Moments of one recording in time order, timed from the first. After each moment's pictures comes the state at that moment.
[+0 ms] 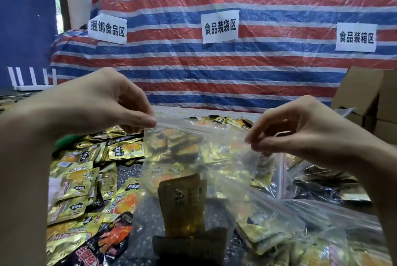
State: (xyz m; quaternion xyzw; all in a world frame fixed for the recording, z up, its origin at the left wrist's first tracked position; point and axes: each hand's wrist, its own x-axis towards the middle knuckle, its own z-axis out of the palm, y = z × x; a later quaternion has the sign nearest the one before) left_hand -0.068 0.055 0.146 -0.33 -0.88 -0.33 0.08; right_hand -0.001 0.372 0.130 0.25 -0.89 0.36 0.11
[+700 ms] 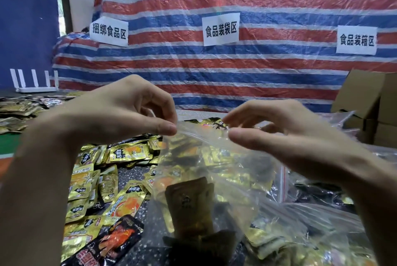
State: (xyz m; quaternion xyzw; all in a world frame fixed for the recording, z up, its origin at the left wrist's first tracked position) left_hand -0.057 0.081 0.145 -0.43 -0.84 -0.30 0.09; right_hand 0.007 0.343 0.130 0.23 -0.91 0.29 0.16
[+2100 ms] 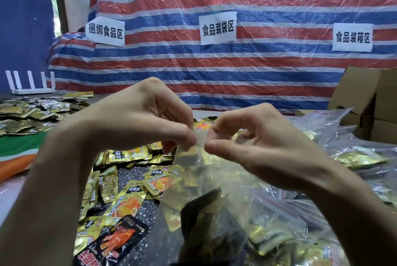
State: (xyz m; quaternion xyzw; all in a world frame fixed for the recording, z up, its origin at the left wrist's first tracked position) left_hand -0.044 0.100 0.144 -0.50 -0.80 -0.33 0.04; right_hand 0.003 0.317 0.117 0.31 -0.87 0.34 0.17
